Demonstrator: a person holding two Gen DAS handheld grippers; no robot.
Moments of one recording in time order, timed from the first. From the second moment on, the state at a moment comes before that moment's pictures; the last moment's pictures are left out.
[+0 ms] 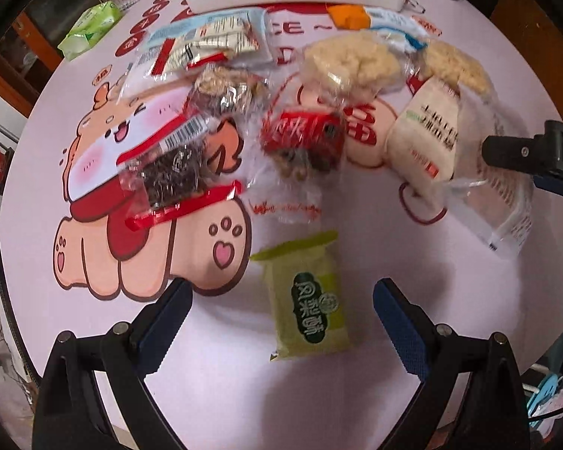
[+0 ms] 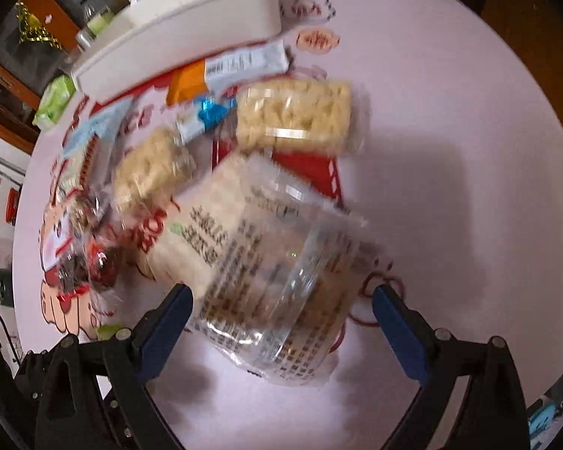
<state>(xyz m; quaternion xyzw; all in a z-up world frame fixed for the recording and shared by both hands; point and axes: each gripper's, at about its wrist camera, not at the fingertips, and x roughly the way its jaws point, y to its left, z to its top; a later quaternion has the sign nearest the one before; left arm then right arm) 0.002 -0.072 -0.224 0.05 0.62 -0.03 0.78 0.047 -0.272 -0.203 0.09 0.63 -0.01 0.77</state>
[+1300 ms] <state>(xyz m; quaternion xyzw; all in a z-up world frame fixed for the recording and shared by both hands) 0.074 -0.020 -0.034 0.04 0.50 -0.07 0.87 0.076 -0.263 -0.044 0.04 0.50 0.11 0.86</state>
